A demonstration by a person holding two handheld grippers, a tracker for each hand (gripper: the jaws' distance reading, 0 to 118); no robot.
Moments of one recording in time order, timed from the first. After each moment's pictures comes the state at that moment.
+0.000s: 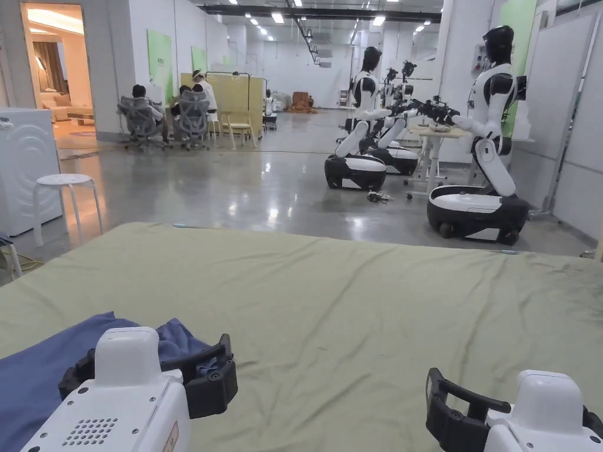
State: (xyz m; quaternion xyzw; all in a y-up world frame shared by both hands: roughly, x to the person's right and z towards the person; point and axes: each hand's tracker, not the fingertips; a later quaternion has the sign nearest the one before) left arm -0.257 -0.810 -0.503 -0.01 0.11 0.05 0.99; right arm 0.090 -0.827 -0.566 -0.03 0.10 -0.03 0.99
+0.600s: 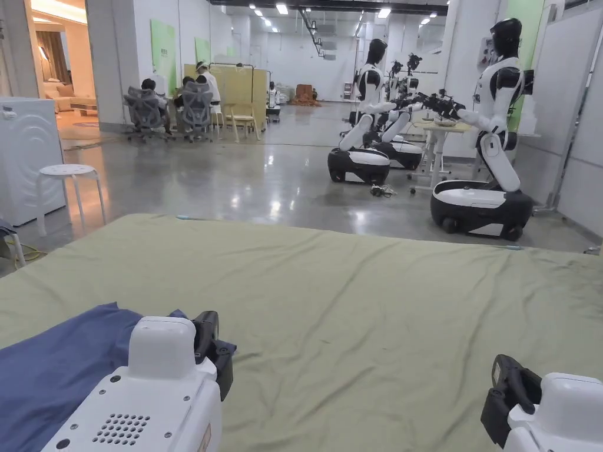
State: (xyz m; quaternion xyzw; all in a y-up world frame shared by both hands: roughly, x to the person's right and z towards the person) left arm -0.231 -0.798 -0.498 0.00 0.06 0.03 1.00; right arm 0.100 -0.832 -0.561 -0.01 0.07 -0.02 1.00
